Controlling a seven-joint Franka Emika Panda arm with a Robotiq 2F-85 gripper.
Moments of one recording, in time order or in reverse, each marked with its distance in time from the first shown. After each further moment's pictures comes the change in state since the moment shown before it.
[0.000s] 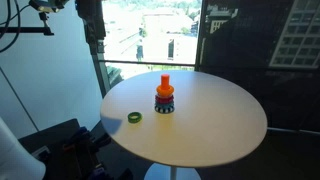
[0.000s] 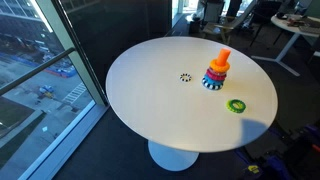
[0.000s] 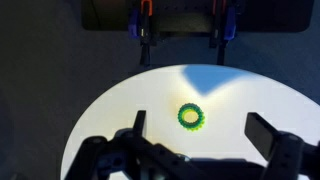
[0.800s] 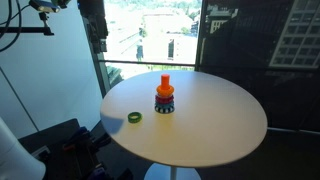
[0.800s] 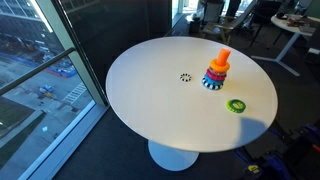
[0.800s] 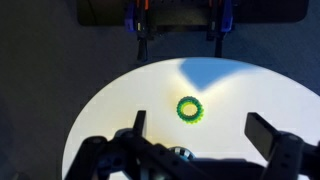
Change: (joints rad) arm 0.005 0.014 -0.011 0.012 0.002 0.025 0.024
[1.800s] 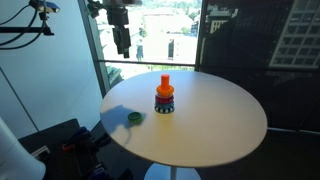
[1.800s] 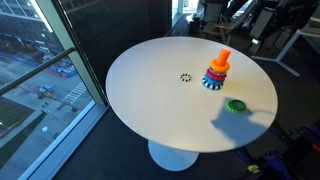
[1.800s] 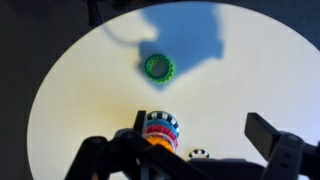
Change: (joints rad) arm -0.001 0.230 -0.067 0.089 0.099 0.260 0.083
